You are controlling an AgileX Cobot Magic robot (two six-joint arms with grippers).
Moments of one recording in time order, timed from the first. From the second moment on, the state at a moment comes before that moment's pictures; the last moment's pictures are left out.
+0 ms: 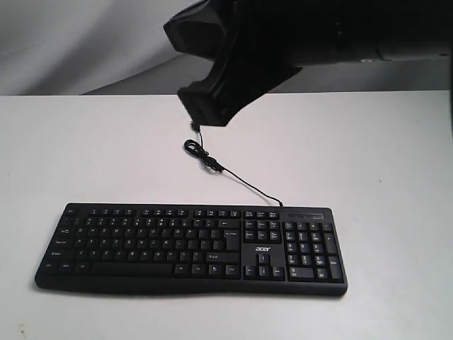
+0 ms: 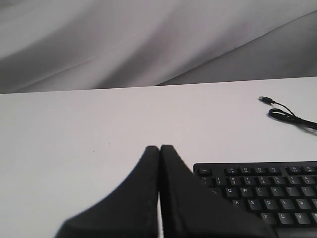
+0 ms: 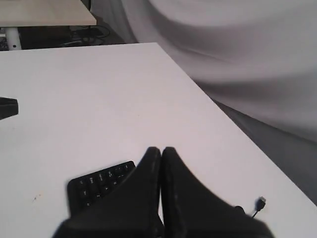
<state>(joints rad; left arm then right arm) 0.10 0.00 0.00 0.12 0.27 -0.07 0.79 1.26 -1.17 0.50 0.40 -0.71</state>
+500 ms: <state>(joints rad) 0.10 0.00 0.00 0.12 0.27 -0.07 0.72 1.15 -1.17 0.30 0.33 -0.50</state>
